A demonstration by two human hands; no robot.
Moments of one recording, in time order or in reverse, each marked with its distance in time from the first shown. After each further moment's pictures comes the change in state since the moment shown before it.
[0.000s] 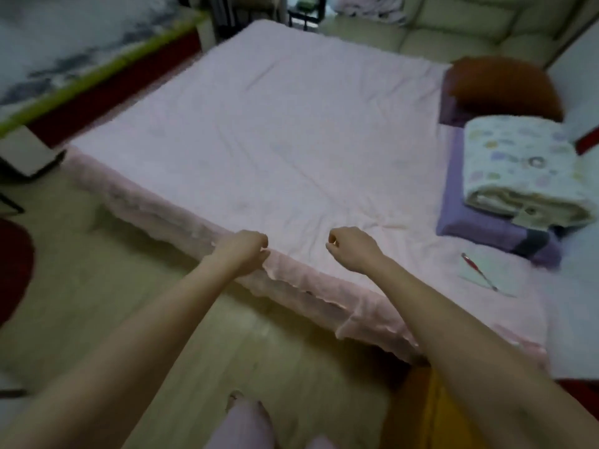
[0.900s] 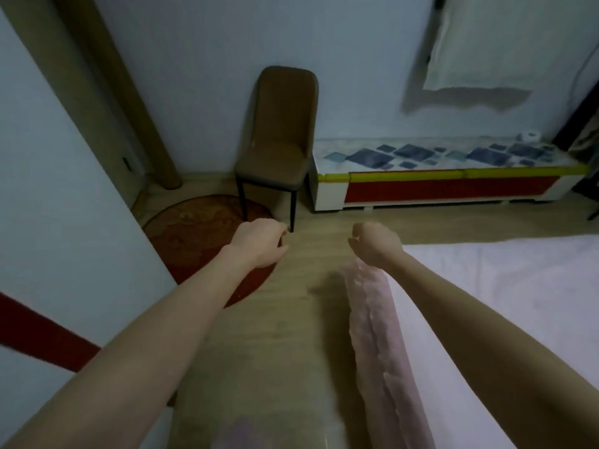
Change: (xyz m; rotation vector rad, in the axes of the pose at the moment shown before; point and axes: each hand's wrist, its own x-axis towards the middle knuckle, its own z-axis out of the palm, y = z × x) left_hand -0.063 -0.806 -0.176 -0.186 0.304 -0.871; right_hand 0.473 -0.876 0.019 -0.339 -0.016 -0.880
